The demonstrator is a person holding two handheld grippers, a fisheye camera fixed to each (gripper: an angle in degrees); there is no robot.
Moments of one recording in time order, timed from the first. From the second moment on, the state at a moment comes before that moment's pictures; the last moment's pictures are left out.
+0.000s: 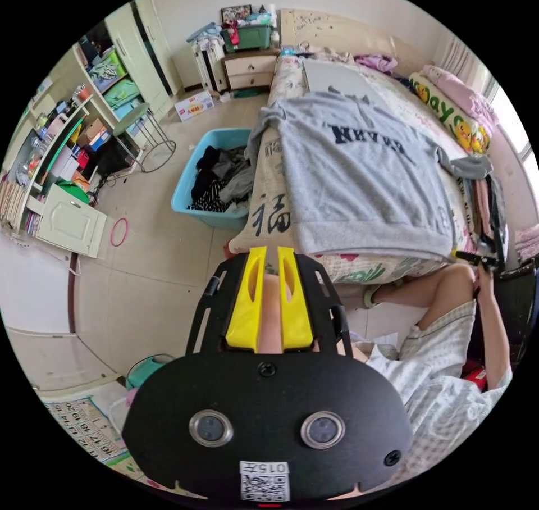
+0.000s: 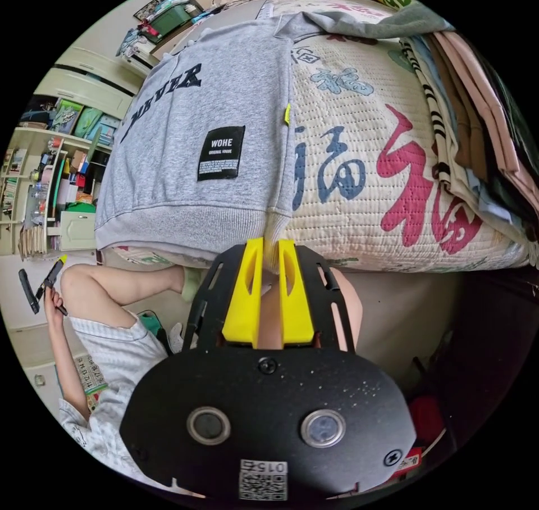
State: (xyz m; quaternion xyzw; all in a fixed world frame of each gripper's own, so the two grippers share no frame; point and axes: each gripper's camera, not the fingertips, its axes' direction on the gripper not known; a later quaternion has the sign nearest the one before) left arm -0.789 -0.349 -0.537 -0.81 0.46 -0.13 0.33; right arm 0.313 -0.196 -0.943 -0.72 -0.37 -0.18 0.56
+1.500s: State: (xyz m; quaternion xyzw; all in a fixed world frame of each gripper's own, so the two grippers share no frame) left arm -0.703 -0.387 -0.701 -0.75 0.48 -0.17 0.42; right arm 0.615 -0.321 -0.641 -0.48 -0.37 0.01 0.80
